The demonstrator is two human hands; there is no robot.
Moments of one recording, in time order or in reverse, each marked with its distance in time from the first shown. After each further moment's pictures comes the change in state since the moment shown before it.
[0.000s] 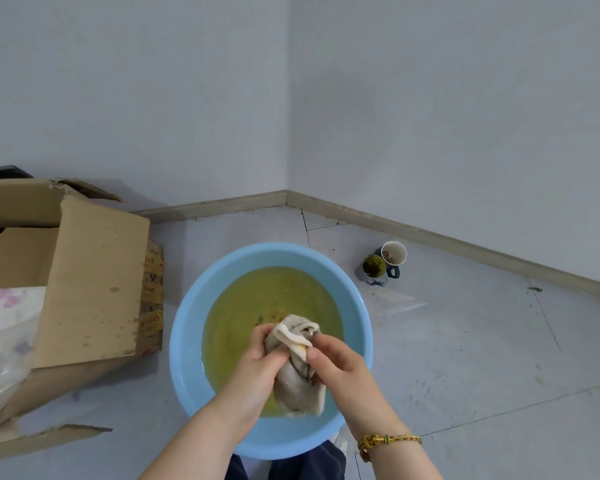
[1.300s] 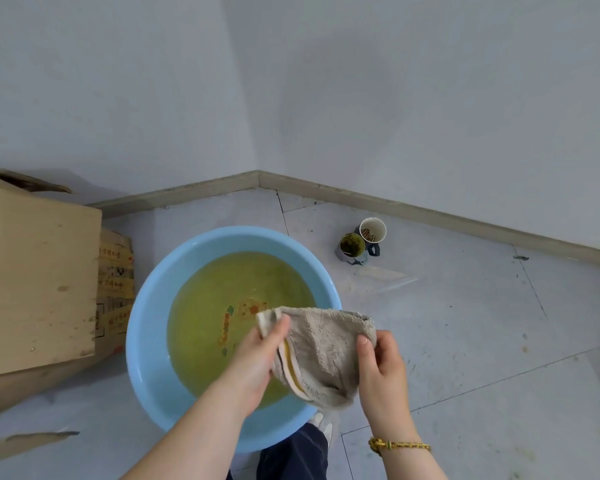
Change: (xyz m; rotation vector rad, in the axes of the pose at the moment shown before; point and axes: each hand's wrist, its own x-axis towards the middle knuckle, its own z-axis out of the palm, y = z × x) left_hand 0.057 -0.049 0.046 -0.025 -0.009 -0.202; right_hand 0.005 0.045 -0.081 -0.092 0.528 -0.163
